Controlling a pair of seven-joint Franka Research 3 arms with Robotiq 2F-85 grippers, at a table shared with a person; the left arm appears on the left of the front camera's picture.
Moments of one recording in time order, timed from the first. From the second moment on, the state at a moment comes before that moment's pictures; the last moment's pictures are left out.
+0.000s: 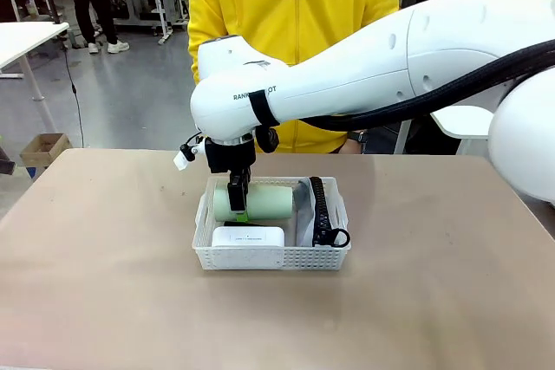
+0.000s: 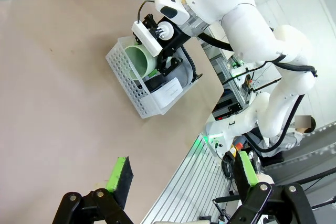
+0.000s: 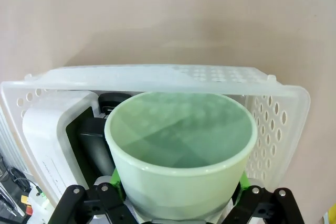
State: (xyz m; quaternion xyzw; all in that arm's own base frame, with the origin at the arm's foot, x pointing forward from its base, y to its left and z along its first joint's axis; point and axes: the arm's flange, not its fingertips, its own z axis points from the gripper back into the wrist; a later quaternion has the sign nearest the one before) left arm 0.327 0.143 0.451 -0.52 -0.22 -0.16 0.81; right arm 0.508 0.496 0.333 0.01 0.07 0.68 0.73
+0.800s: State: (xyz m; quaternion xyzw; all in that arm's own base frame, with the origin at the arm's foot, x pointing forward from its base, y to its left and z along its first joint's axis) left arm 0.327 0.143 0.451 -0.52 -0.22 -0.16 0.81; right arm 0.506 0.496 0.331 0.00 0.07 0.69 0.72
